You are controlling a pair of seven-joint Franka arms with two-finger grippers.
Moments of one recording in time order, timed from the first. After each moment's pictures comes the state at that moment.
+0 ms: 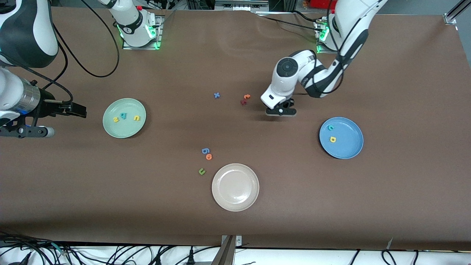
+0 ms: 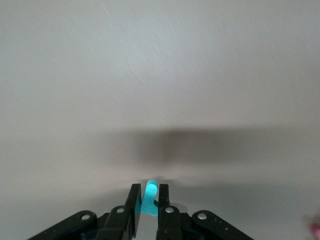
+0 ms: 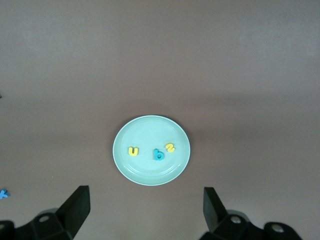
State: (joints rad) left arm -0.08 0.44 -0.54 -2.19 0.41 2.47 -0.84; right arm 0.10 0.25 -0.06 -1.48 -0.04 1.58 0.06
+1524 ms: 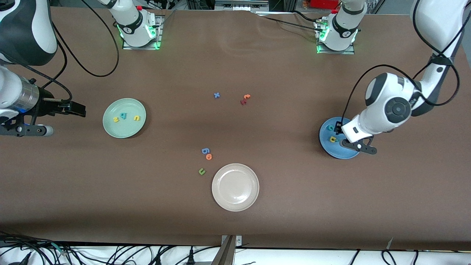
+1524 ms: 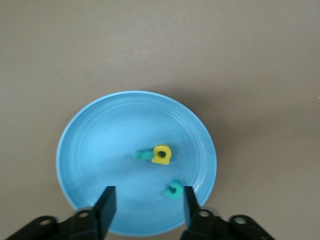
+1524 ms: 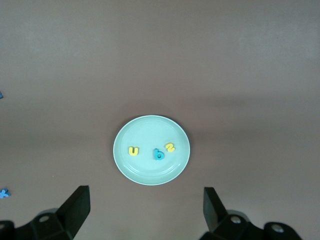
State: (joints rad) left arm 0.46 0.42 -0.61 -1.93 0.26 2.11 -0.04; right arm 0.10 0.24 -0.06 -1.48 -0.04 1.58 0.06
